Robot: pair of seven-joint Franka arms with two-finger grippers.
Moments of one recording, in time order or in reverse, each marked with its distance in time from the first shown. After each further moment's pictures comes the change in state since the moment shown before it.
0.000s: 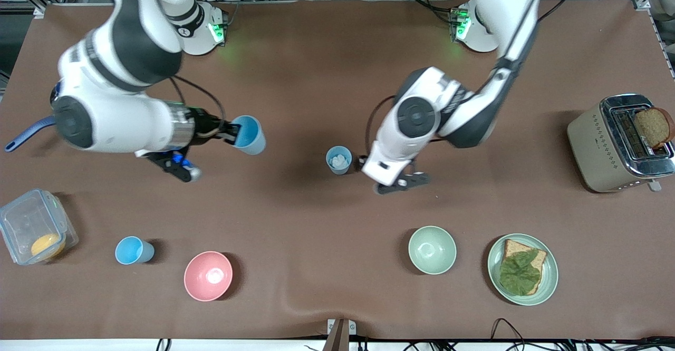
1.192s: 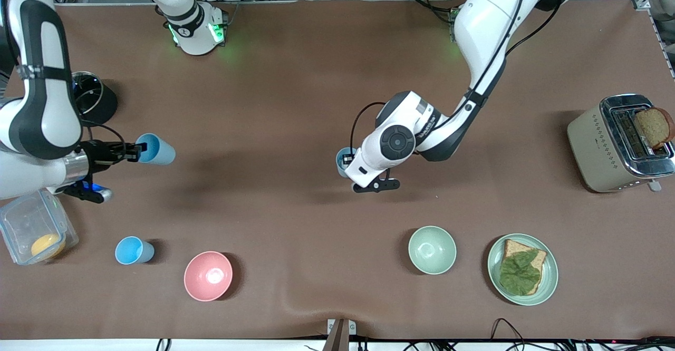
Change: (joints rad) left arm -0.029 0.208 -0.086 -0.041 -0.131 0.175 0.124; right arm -0.412 0.086 -0.004 -0.073 -0.172 -0.166 -0.670
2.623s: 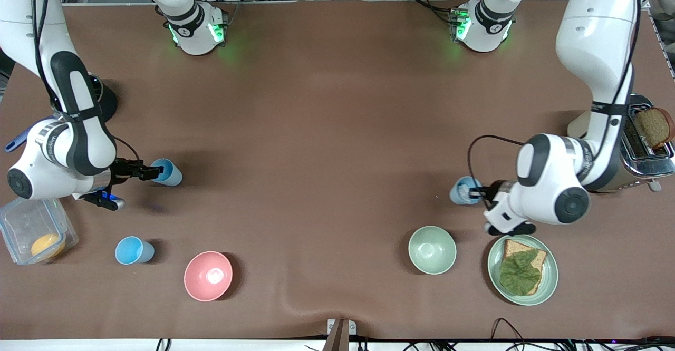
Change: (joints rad) left arm 0.357 -0.092 0.123 0.002 0.000 -0.296 0.504; right arm -0.116 0.127 -0.005 -0.293 -0.061 0.535 -0.172
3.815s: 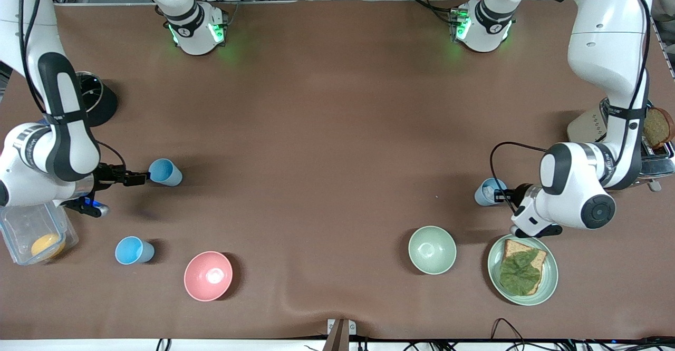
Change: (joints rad) left arm 0.010 0.049 0.180 -0.019 0.002 0.024 0.136; right arm -0.020 0.008 -0.005 0.120 -0.037 -0.100 -0.009
